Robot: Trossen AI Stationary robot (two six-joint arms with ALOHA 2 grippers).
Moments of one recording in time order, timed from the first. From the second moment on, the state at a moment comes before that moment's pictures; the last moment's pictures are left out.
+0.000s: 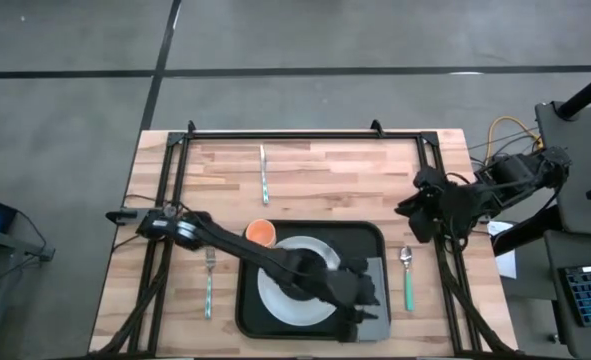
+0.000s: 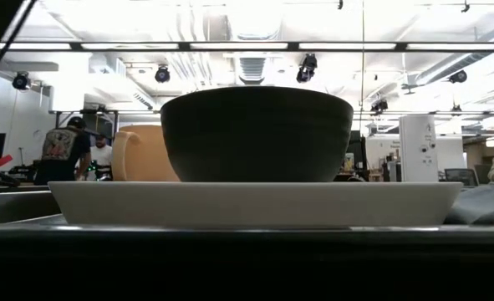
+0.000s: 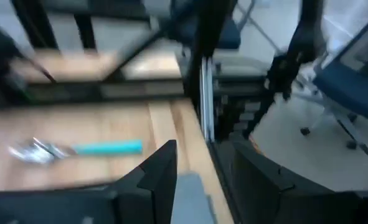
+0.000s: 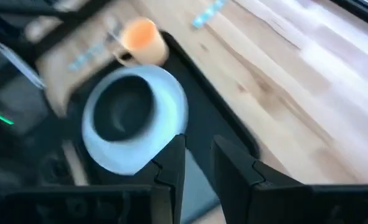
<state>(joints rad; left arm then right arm) -0.39 2.28 2.32 -0.44 -0.05 -0.22 0.47 1.06 1.47 -1.34 0.42 1.03</state>
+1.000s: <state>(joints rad) -0.32 0.90 1.06 -0.41 -0.42 -0.42 0.44 1.28 0.78 -0.52 0.14 0.98</state>
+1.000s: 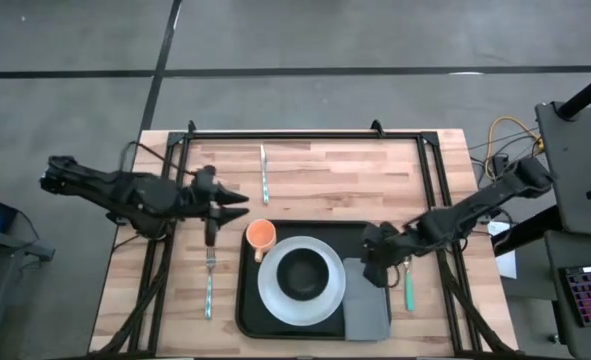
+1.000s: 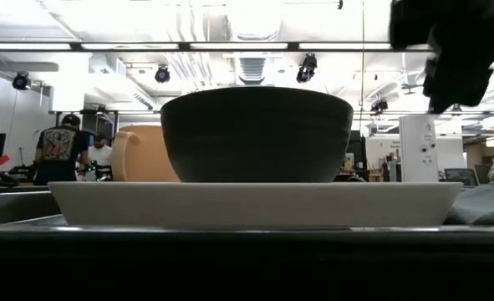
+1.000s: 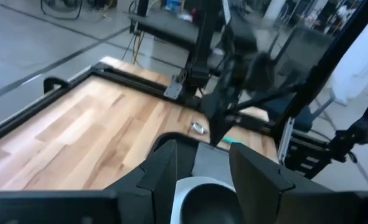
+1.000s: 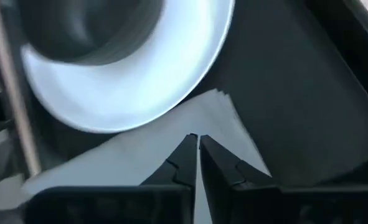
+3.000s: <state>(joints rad) -0.32 0.96 1.10 -0.46 -0.39 -0.37 0.20 1.57 0.70 -0.29 0.02 0.77</state>
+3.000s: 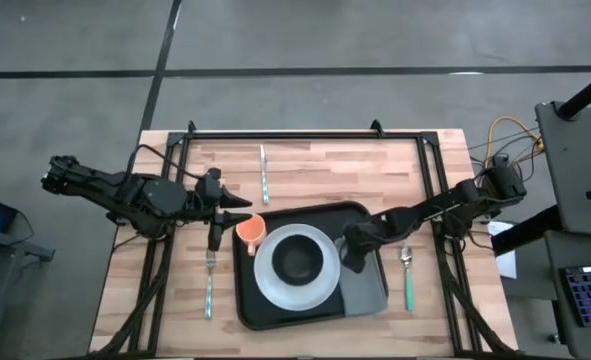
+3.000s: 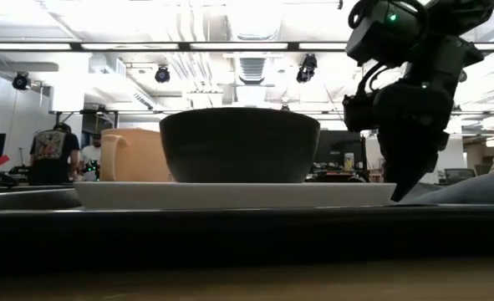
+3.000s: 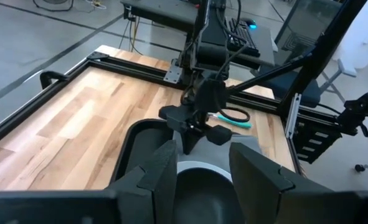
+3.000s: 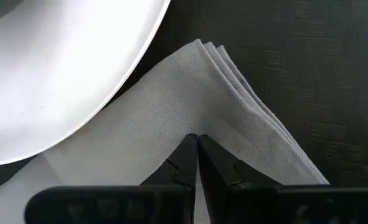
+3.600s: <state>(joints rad) -0.32 0.96 1.10 -0.49 -0.39 -0.35 0.17 1.30 0.71 -0.45 0.00 0.70</state>
